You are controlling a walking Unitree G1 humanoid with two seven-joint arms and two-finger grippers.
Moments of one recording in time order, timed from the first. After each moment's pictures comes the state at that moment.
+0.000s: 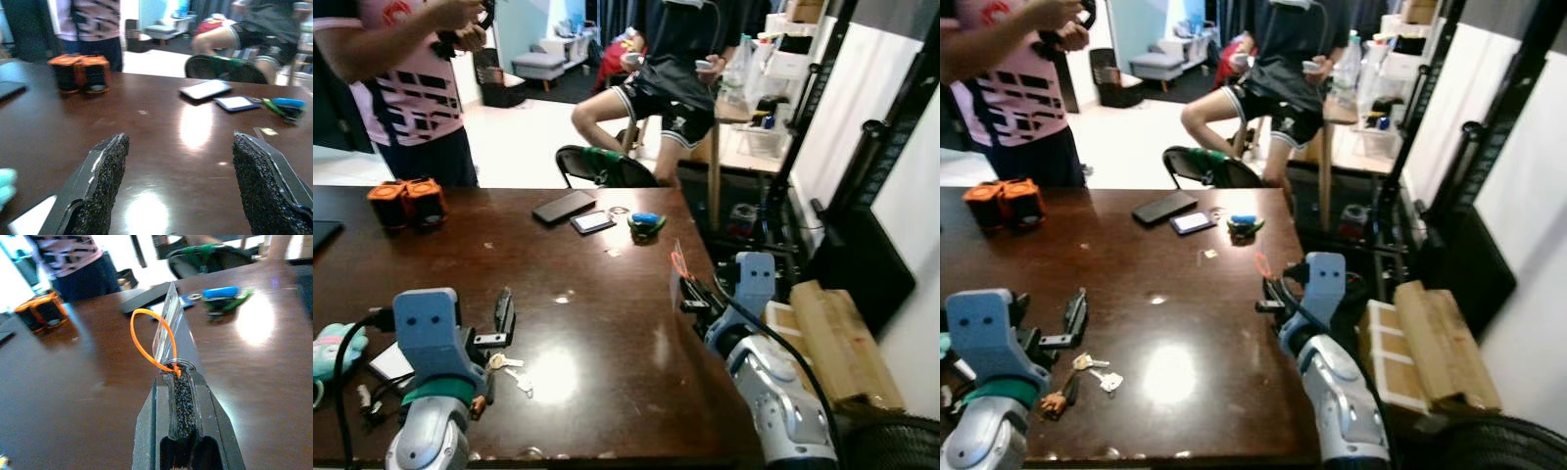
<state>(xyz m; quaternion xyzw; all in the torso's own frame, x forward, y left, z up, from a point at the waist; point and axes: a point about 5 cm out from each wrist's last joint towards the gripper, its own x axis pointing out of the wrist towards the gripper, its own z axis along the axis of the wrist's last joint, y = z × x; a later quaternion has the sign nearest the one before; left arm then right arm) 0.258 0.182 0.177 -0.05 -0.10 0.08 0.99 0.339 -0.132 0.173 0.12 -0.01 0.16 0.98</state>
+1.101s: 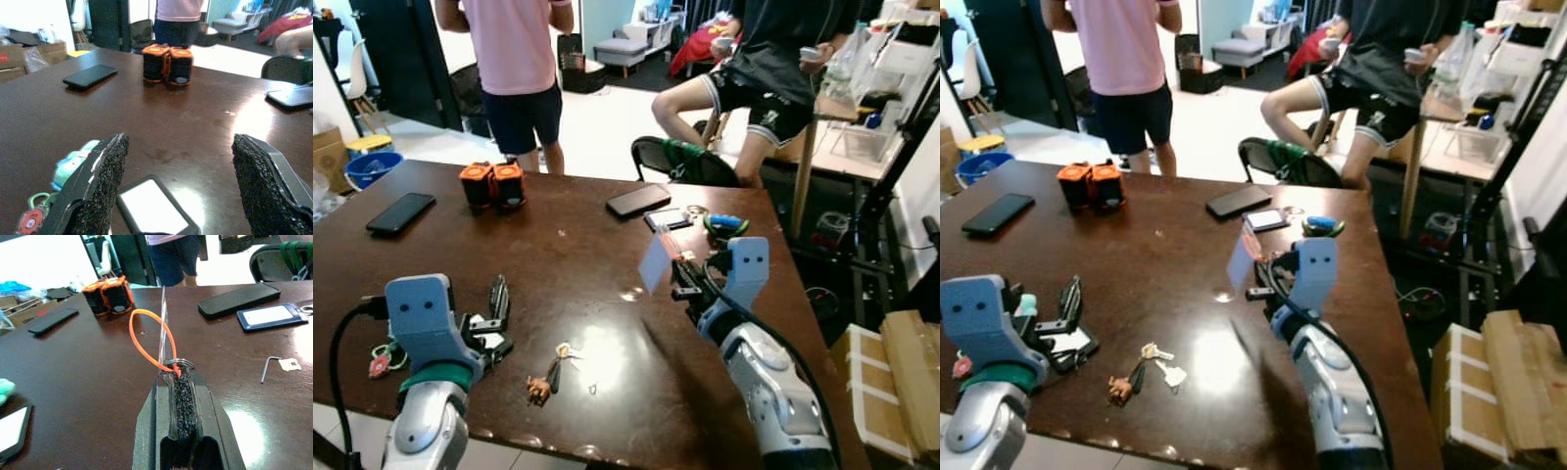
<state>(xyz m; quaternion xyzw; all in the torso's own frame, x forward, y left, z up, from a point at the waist) 0.265 0.187 0.184 -0.07 -0.10 0.11 0.99 0.343 -0.129 0.188 0.09 -0.05 0.17 0.98</state>
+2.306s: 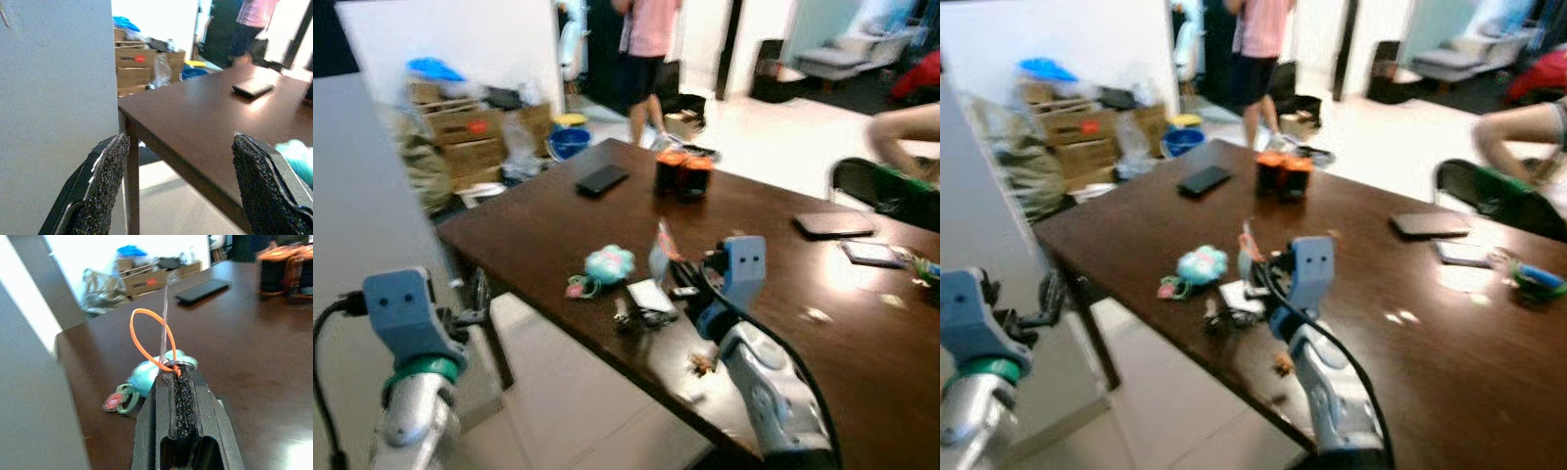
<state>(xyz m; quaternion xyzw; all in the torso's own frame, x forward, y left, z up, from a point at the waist) 0.267 0.191 0.190 -0.06 -0.11 0.11 0.99 0.344 -0.131 0.190 0.09 -0.06 0.16 0.98</state>
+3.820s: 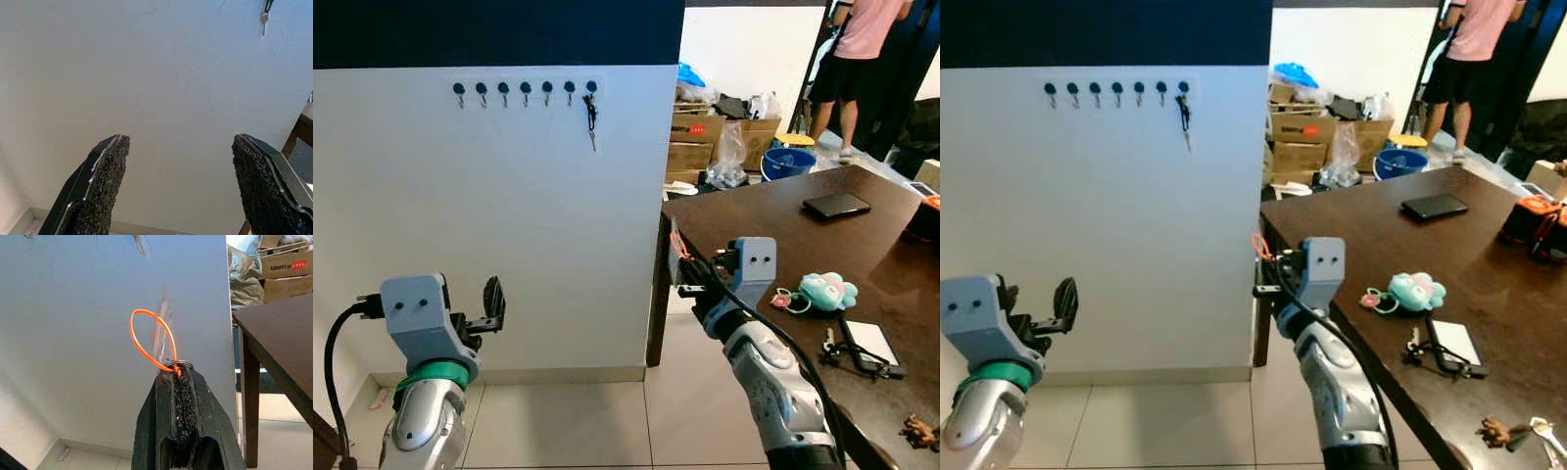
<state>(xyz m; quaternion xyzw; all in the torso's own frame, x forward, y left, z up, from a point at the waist) 0.266 0.187 0.187 -0.05 -0.10 0.10 0.99 0.345 -0.135 0.191 0.10 -0.07 0.15 0.98</state>
